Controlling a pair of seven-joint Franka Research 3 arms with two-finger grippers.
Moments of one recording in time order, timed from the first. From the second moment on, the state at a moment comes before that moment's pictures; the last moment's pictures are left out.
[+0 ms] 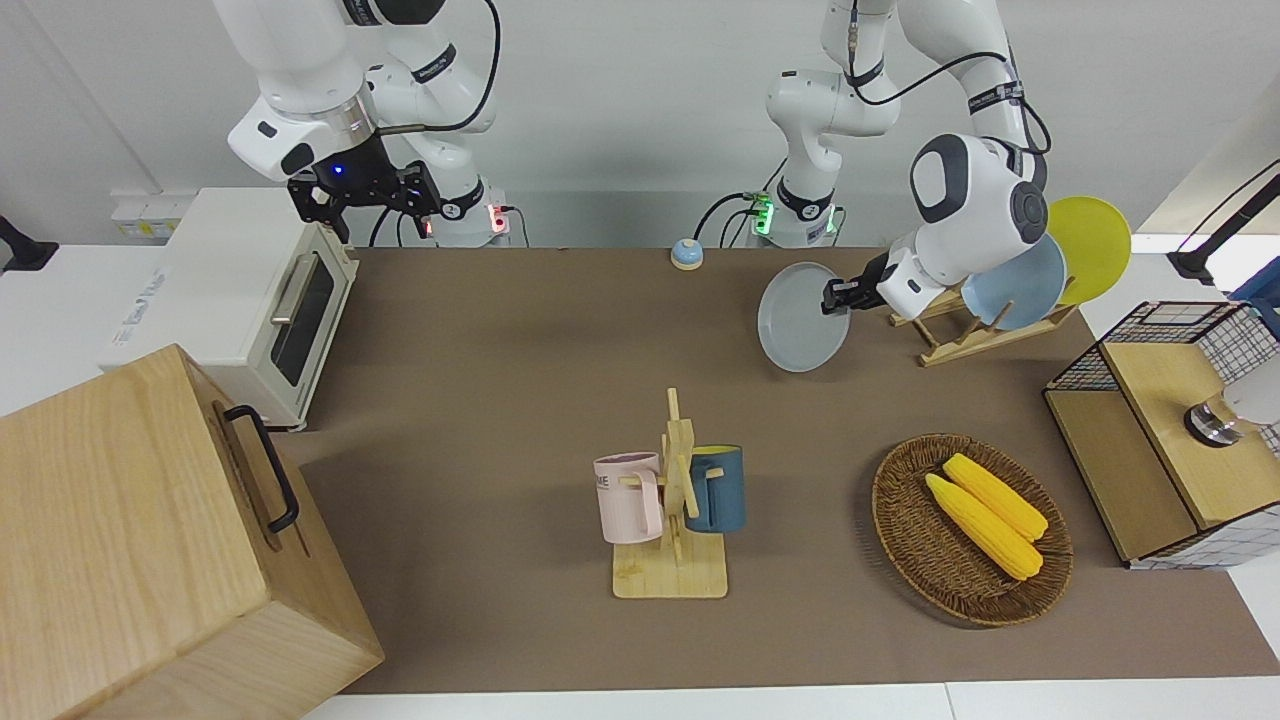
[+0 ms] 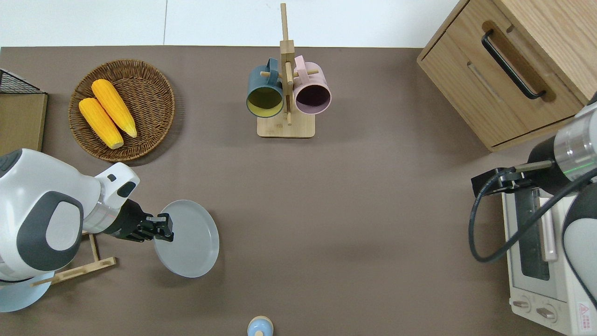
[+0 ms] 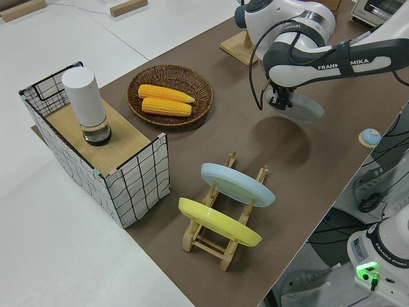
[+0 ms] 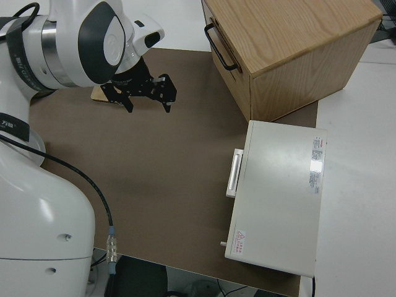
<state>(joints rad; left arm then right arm) -0.25 -0.01 0.22 -2.15 -0.37 1.78 0.02 -0.26 0.02 0.38 -1.48 -0.03 1.38 0.04</state>
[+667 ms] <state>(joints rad) -0.26 0.00 0.22 -2.16 -0.37 1.80 0.02 -0.26 0.02 0.38 -1.48 -0.03 1.38 0.04</state>
